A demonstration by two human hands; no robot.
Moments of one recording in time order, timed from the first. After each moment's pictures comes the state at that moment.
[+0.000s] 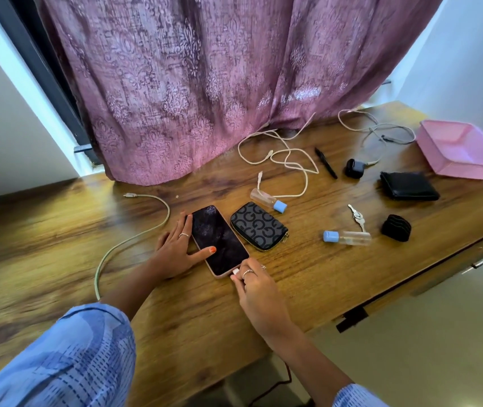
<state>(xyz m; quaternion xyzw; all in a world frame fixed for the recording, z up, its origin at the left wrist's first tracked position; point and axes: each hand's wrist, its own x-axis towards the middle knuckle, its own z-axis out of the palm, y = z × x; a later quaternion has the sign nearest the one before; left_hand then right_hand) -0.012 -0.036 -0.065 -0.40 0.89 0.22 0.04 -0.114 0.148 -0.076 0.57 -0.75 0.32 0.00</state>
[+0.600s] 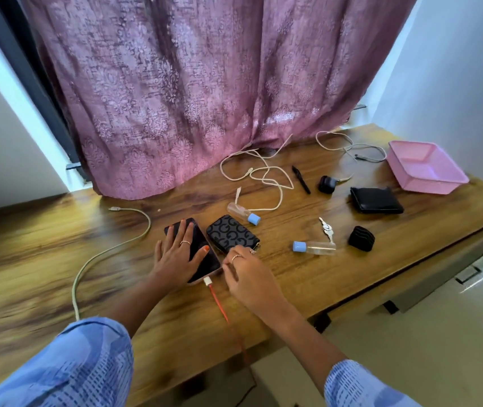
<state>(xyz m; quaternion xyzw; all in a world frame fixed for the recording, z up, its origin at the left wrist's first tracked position) -0.054 0.016 -0.054 -0.45 0.88 0.17 -0.04 -0.170 0.165 -0.032 0.61 -0.73 0.31 -0.01</state>
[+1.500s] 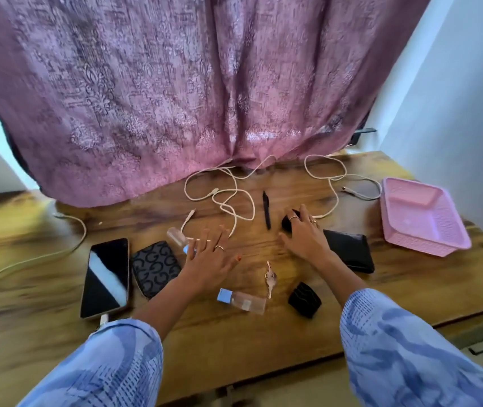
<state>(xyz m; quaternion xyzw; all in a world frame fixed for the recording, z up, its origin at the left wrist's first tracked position) -0.281 0.071 -0.049 -0.44 0.89 0.15 0.00 -0.509 0.130 -0.021 0.53 -0.84 0.10 -0.11</state>
